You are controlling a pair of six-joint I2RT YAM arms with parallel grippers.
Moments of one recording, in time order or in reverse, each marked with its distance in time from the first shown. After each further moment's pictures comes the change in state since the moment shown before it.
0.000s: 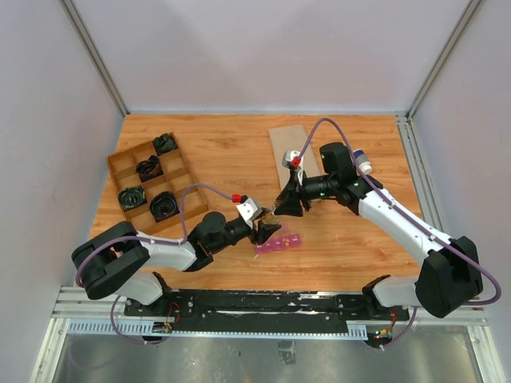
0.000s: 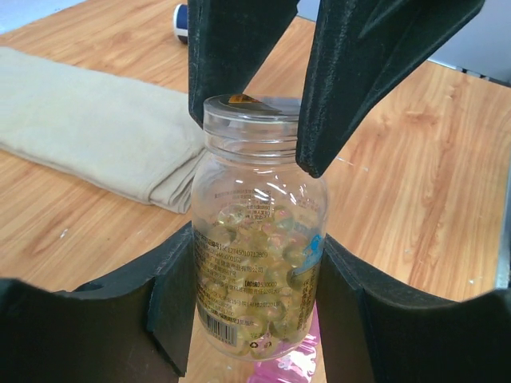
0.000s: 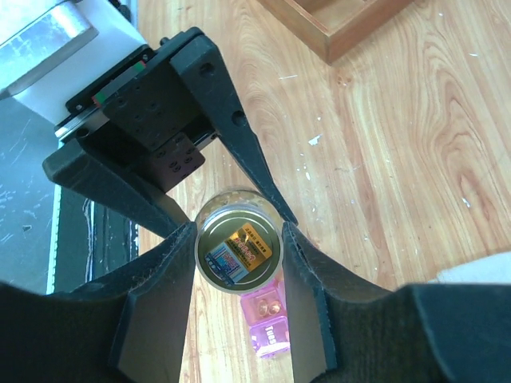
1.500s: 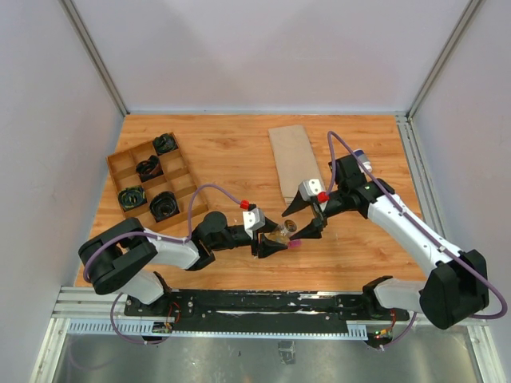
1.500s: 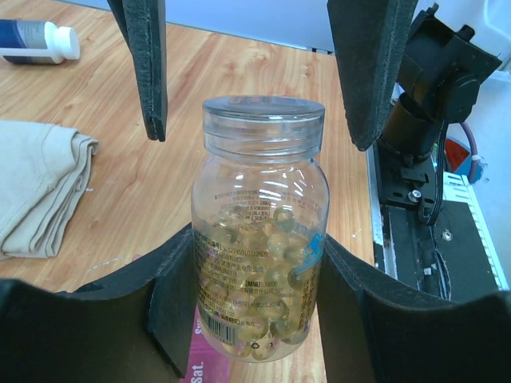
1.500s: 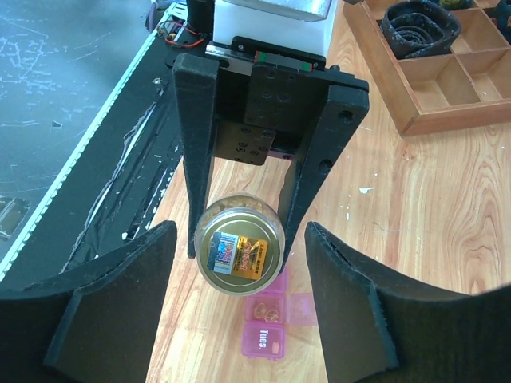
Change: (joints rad) left arm 0.000 0.060 0.011 0.068 0.389 -0.045; right arm -0.067 -0.076 -0.040 -0.397 -0.347 -0.751
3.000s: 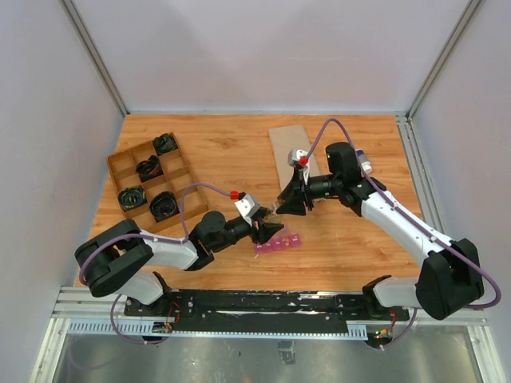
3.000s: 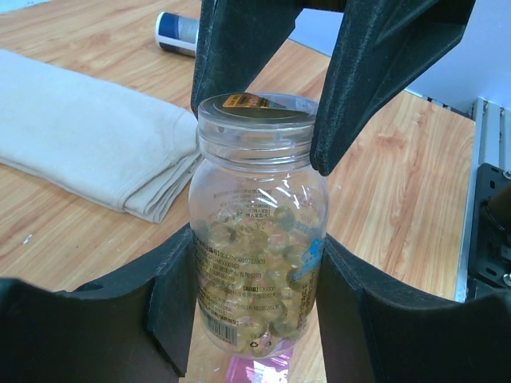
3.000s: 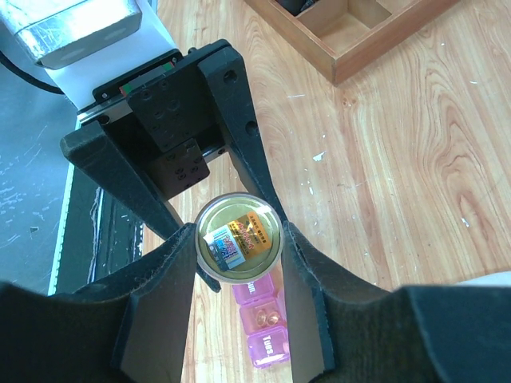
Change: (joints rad) left arm 0.001 -0.028 0.001 -0.021 -0.364 -0.061; right arm 0.030 0.064 0.001 0.483 0.255 0.781
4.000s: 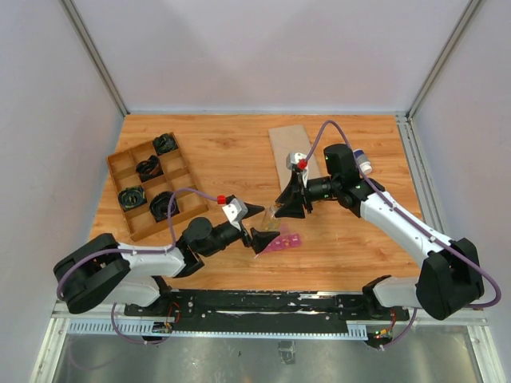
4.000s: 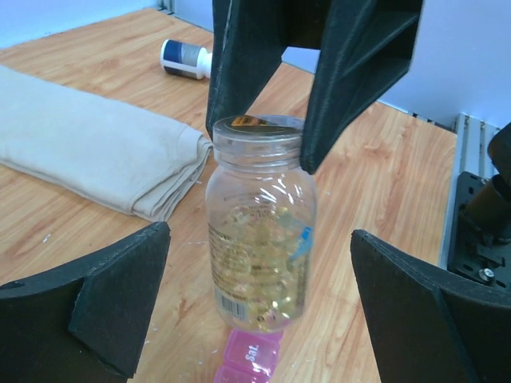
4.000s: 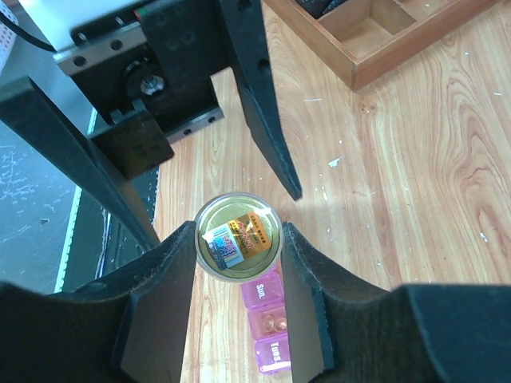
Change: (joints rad) left arm 0.000 -0.151 -0.079 -0.017 -0.009 0.000; right arm 0.011 -0.001 -0.008 0.002 -0.043 -0.024
